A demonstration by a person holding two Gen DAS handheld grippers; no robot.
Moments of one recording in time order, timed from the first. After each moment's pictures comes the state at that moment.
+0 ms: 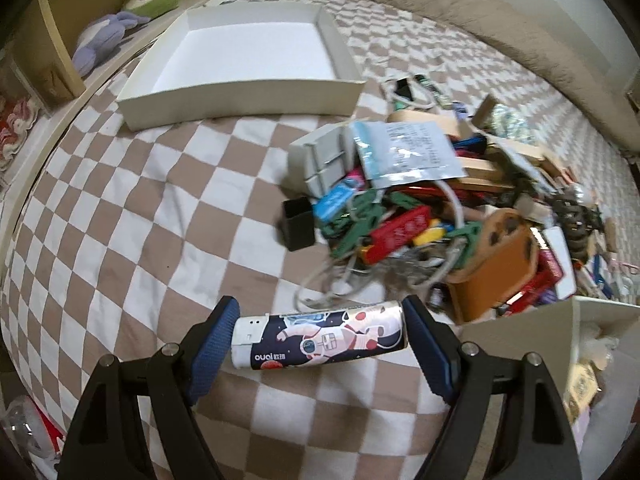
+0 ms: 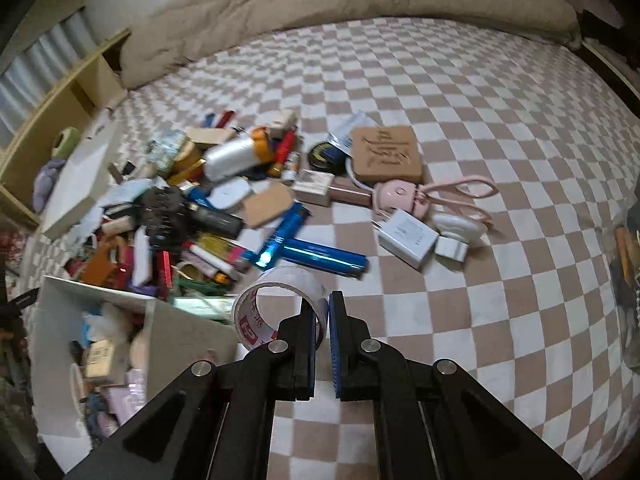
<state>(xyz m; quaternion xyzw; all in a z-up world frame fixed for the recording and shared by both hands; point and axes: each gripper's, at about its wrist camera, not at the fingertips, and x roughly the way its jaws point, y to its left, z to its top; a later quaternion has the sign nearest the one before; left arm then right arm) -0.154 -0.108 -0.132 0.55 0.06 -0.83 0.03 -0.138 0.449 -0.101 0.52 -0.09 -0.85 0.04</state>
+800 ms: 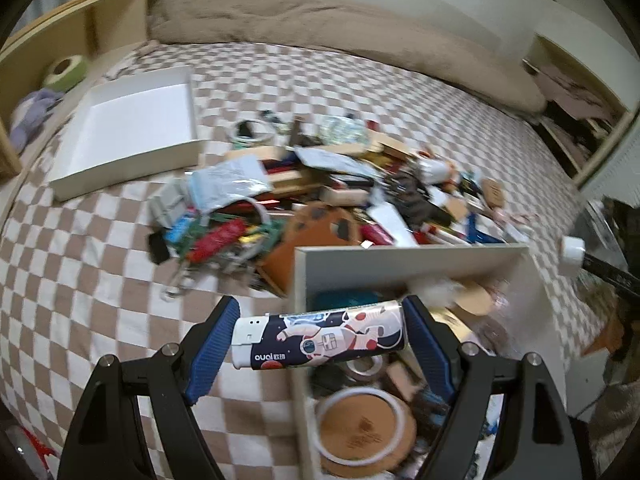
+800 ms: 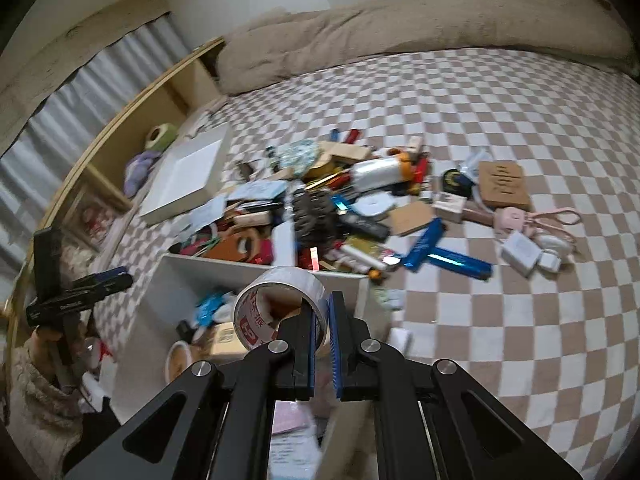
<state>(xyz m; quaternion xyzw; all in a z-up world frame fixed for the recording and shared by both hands) -0.093 0.000 -0.051 0.50 0.04 -0.86 -0.14 -0.099 0.372 -0.046 0.47 -0.12 -0.85 0.19</state>
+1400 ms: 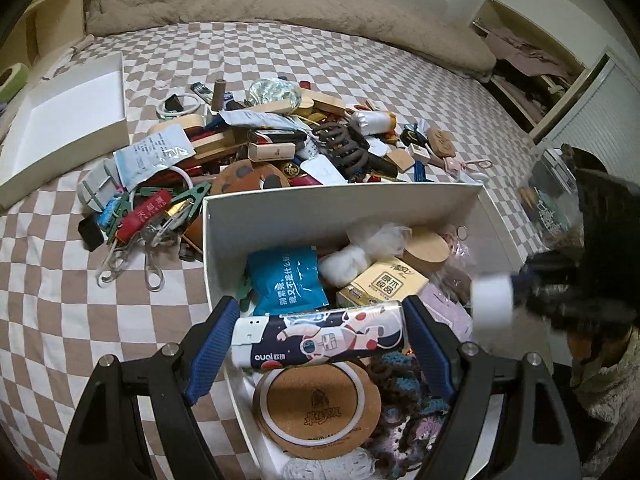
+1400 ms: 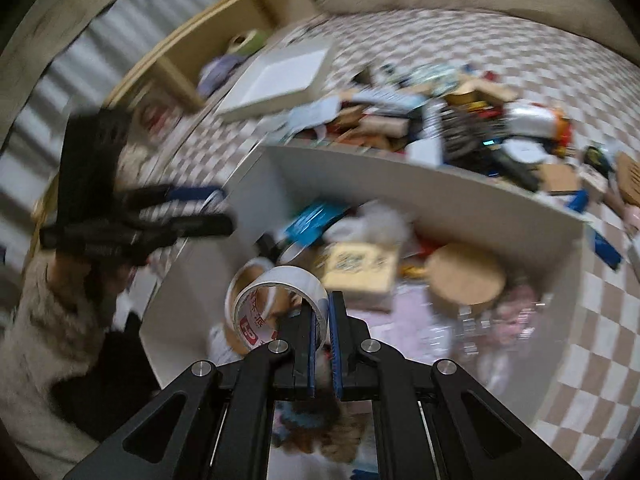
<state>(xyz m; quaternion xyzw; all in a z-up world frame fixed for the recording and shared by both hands) -0.079 0.027 -0.078 0.52 0.02 -0.82 -0.23 -0.069 0.250 -0.087 0.53 -0.05 -0.77 0.35</state>
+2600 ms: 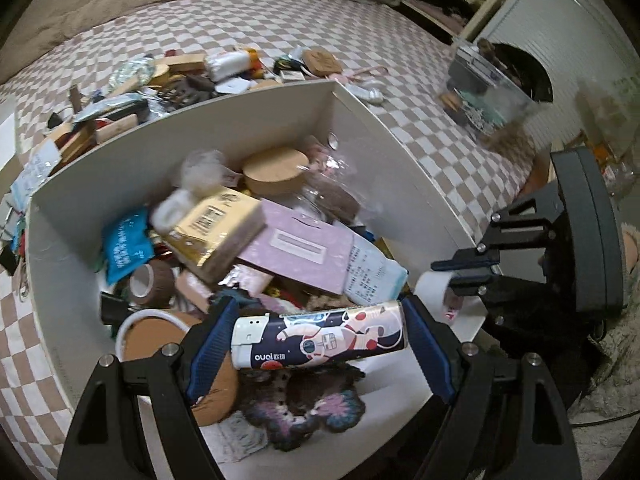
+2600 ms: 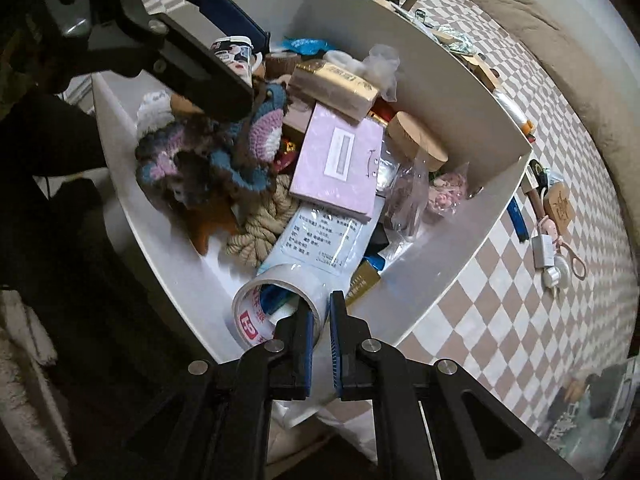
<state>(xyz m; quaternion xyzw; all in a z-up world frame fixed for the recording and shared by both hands) -0.007 0.139 -0.081 0.56 -0.07 -0.74 -0.36 0.053 0.259 -0.103 0.56 0.31 -0.72 0.27</state>
